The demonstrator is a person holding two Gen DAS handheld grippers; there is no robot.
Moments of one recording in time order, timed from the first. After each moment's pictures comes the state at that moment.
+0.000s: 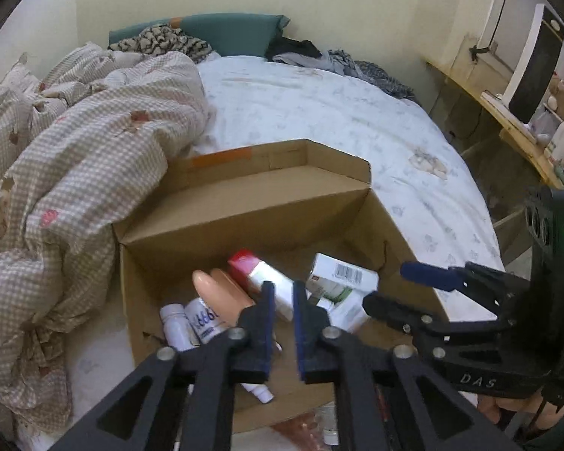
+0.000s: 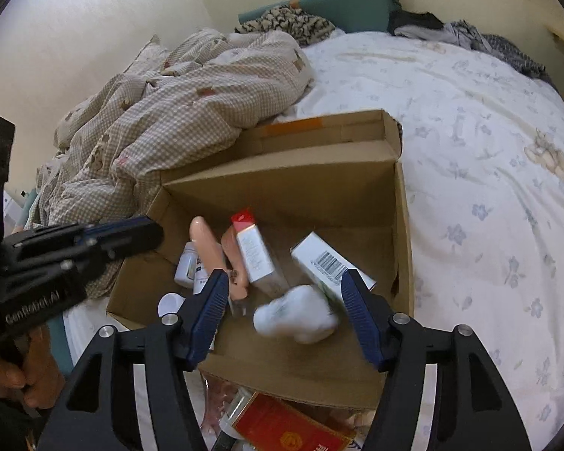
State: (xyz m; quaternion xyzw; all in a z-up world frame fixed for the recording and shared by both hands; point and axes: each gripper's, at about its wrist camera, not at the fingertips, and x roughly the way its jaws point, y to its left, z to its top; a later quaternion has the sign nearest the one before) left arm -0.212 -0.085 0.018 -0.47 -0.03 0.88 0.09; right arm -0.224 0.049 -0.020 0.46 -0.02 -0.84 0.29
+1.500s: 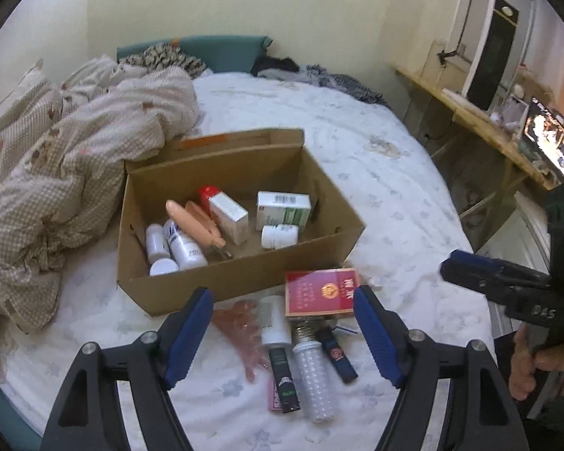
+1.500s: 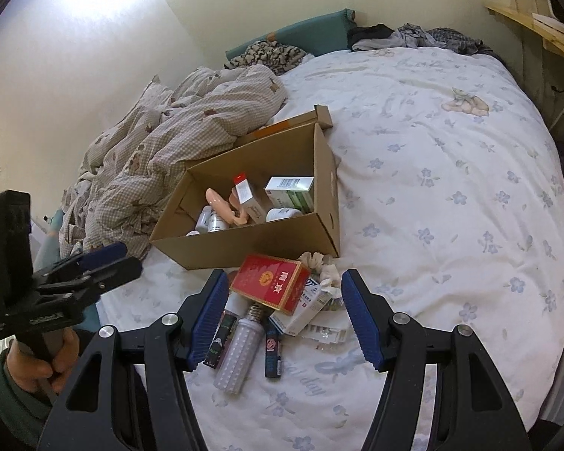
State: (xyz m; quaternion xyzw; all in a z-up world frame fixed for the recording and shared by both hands) left arm -0.062 -0.038 0.030 -0.43 -0.04 0.90 0.09; right arm -0.079 0.181 0.007 0.43 -0.09 -0.86 0.27
